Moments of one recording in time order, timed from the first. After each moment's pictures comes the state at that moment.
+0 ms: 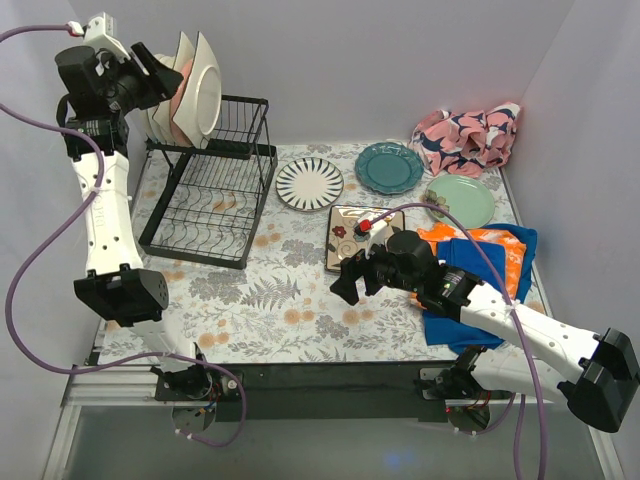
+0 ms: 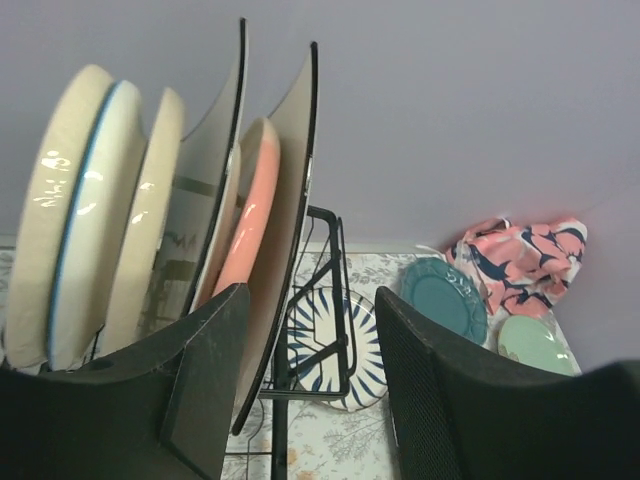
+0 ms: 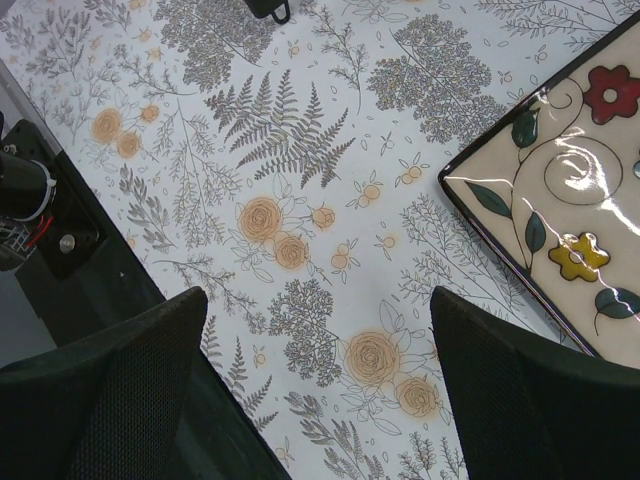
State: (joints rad) left arm 0.20 1.74 2.19 -0.55 0.45 -0.36; right arm 0.89 1.02 0.74 -0.19 -0.15 0.27
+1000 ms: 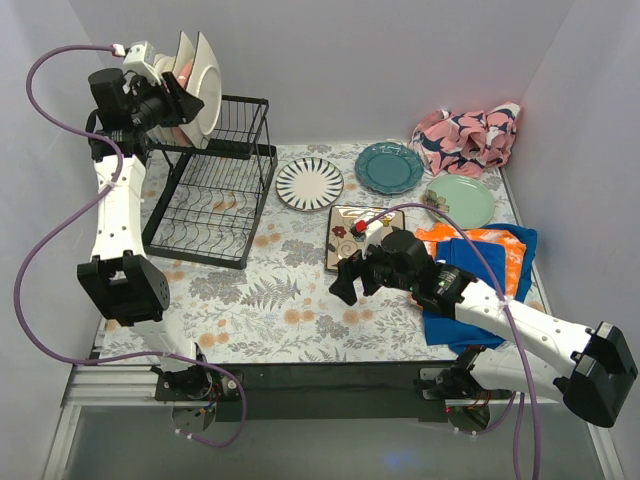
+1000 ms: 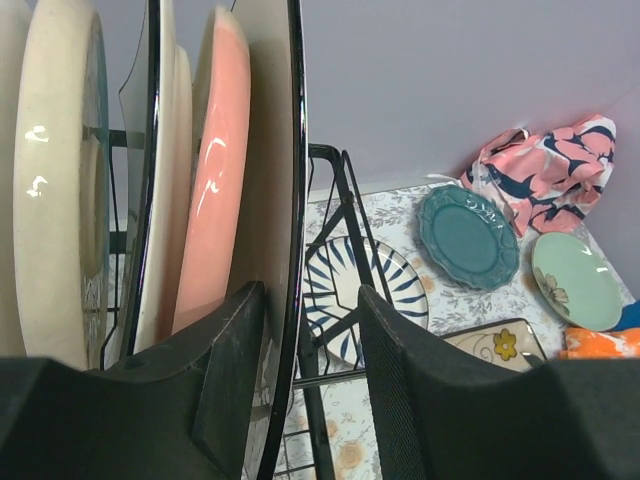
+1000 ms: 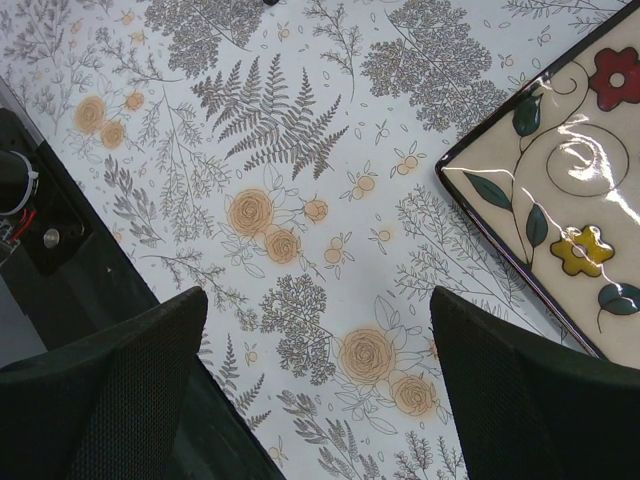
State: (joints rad) left arm 0.17 1.74 1.92 -0.38 0.60 -0.21; right arm 0.89 1.06 0.74 -0.19 -0.15 0.27
